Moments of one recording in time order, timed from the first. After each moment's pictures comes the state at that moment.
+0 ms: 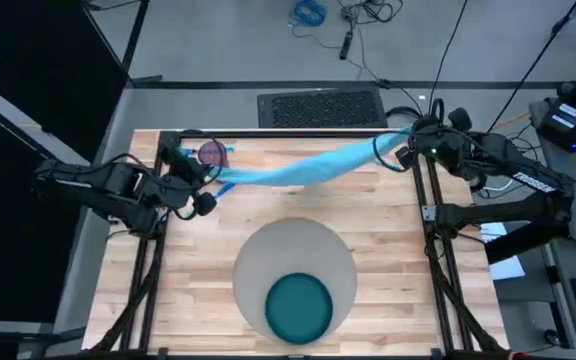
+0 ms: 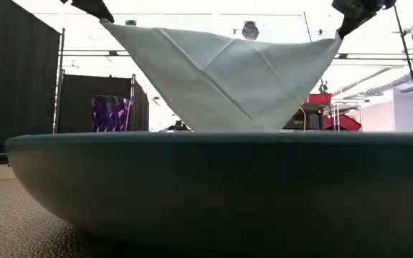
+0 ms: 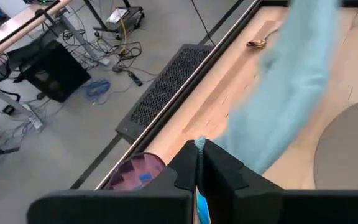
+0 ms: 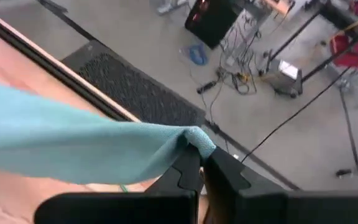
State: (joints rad) left arm -0.19 0.95 1.12 -1.01 -0.83 -0.34; right arm -0.33 0.92 1.25 -1.19 0.80 0.23
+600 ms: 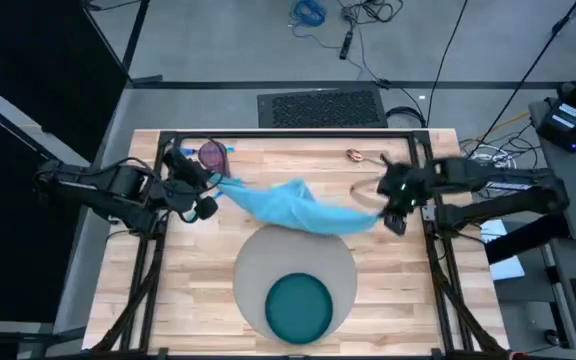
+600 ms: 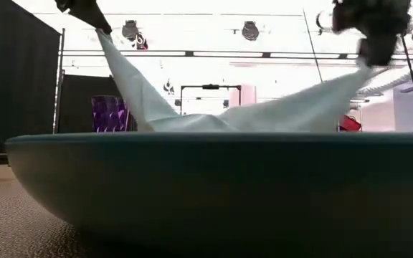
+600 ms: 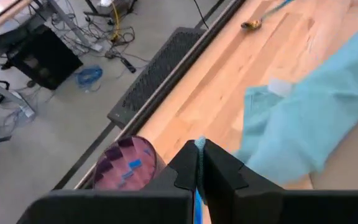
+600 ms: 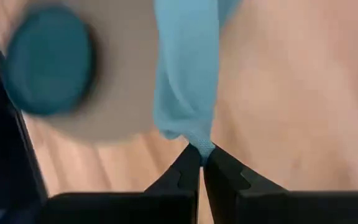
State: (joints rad) left arm -0.19 0.95 1.08 -1.05 -0.77 -0.41; right arm -0.03 0.95 0.88 -1.12 -0.23 0.54
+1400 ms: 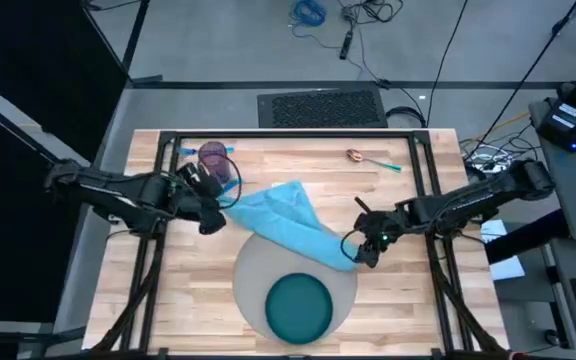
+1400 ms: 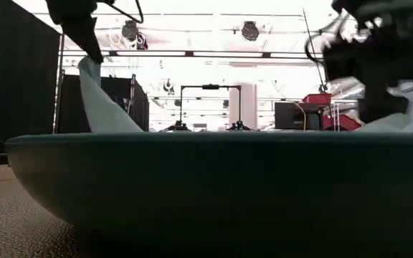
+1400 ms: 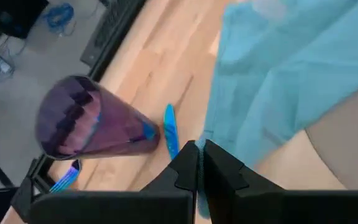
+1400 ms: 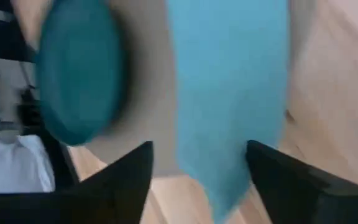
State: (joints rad) left arm -0.19 1.16 1.08 -1.19 -0.59 -0.52; right arm 0.17 1.14 0.60 -0.32 -0.24 0.88
